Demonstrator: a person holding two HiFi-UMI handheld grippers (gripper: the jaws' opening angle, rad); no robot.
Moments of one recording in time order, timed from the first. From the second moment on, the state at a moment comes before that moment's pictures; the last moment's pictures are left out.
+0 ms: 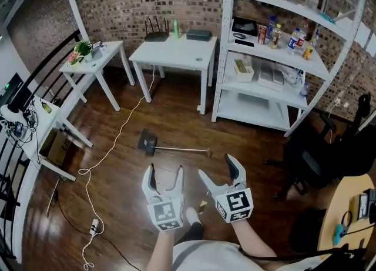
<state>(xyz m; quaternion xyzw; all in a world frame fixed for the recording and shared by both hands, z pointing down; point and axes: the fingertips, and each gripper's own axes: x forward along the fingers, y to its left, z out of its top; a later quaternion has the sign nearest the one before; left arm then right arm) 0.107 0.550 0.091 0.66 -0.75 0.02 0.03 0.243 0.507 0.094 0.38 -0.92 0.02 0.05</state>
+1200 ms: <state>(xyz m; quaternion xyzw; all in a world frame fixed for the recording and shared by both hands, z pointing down) -0.002 0.124 0.221 0.69 -0.70 0.13 0.13 0.137 0.083 0.242 0.38 -0.90 0.16 0.14</state>
